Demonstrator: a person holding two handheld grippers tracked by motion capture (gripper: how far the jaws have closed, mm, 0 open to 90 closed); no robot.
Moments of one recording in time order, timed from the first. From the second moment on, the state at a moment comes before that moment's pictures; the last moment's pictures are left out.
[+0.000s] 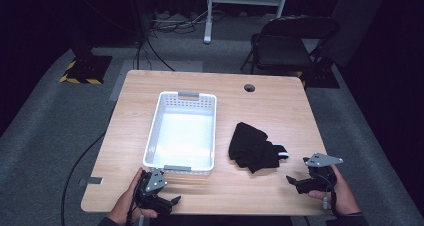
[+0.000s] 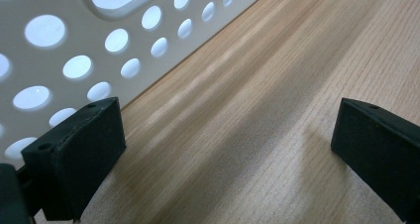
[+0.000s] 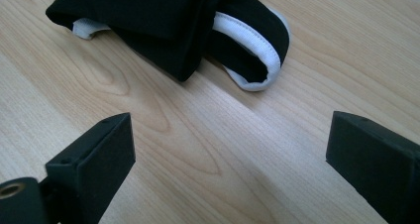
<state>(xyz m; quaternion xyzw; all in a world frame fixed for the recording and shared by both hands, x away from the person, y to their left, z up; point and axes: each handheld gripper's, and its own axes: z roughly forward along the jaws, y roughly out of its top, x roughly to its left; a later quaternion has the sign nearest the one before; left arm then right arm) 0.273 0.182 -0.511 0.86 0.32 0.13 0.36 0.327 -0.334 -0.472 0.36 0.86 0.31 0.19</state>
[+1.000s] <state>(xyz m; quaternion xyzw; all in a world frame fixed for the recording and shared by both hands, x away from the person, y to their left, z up) 0.273 0.182 -0.511 0.86 0.32 0.13 0.36 0.351 -0.307 -0.453 0.34 0.86 0.33 0.20</state>
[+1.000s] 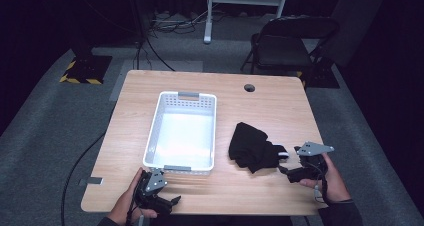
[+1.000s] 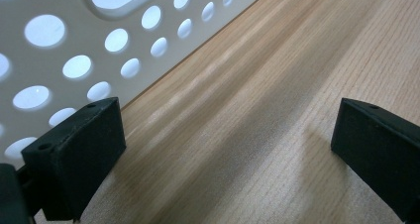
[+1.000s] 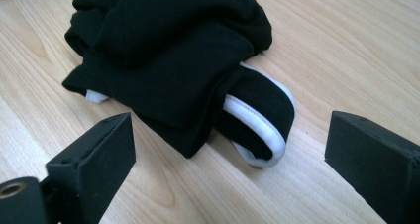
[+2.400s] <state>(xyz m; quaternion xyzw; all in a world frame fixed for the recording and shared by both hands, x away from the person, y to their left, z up) 0.273 0.182 -0.511 0.86 0.32 0.13 0.36 0.371 -0.276 -0.451 0.32 0.86 0.34 0.18</state>
